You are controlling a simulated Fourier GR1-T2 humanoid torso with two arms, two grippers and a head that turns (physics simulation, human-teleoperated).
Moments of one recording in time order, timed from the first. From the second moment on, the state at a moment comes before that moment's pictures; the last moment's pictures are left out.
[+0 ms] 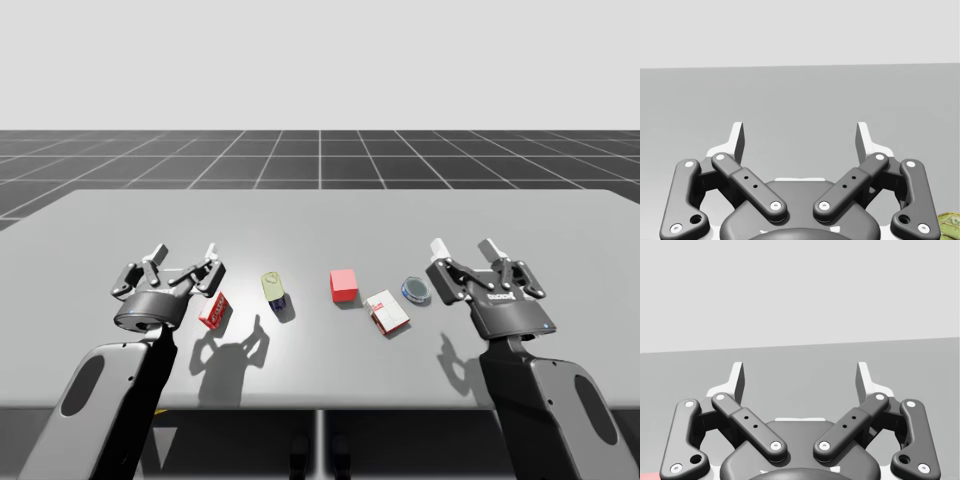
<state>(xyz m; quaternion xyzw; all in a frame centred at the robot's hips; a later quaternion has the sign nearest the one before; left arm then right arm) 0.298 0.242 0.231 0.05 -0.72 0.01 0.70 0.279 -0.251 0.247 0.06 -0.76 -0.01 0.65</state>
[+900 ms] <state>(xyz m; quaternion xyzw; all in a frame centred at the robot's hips) 0.296 0.242 0.234 0.04 -0.72 0.01 0.69 0.229 -0.157 0.216 0.11 -0.70 -0.01 0.70</state>
